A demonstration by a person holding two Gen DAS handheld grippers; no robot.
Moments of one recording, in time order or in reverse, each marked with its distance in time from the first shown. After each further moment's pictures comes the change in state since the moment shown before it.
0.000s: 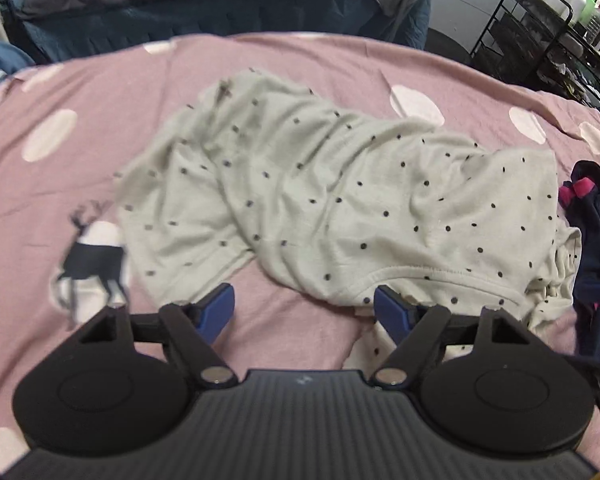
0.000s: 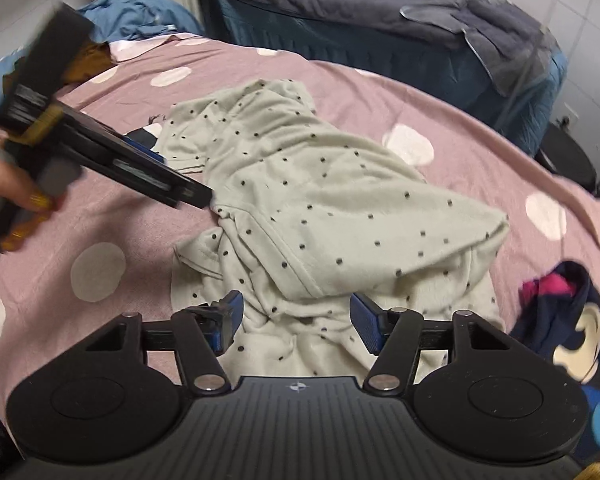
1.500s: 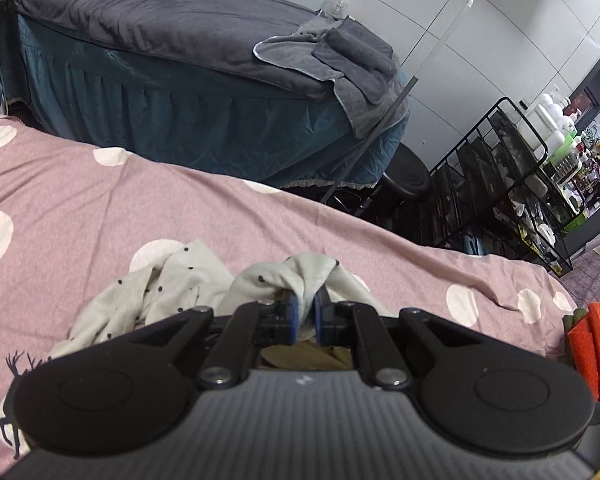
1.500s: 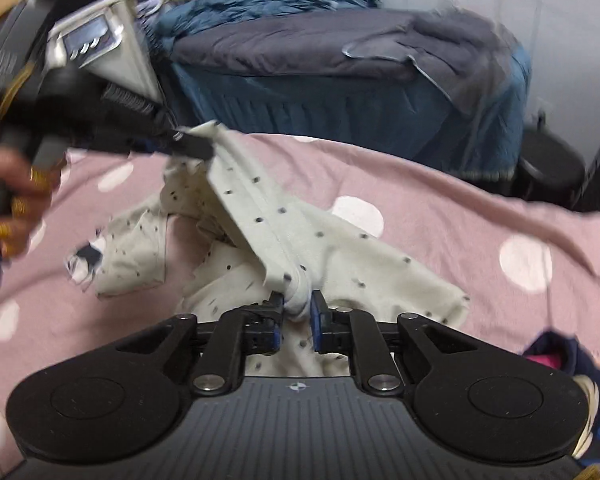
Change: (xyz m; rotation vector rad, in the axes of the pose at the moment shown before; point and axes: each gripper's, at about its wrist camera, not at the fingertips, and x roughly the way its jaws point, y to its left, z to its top) left arm -0.030 0.005 0.120 -0.197 -0.221 -0.191; right arm 0.009 -0.075 0.053 0.183 -0.151 0.002
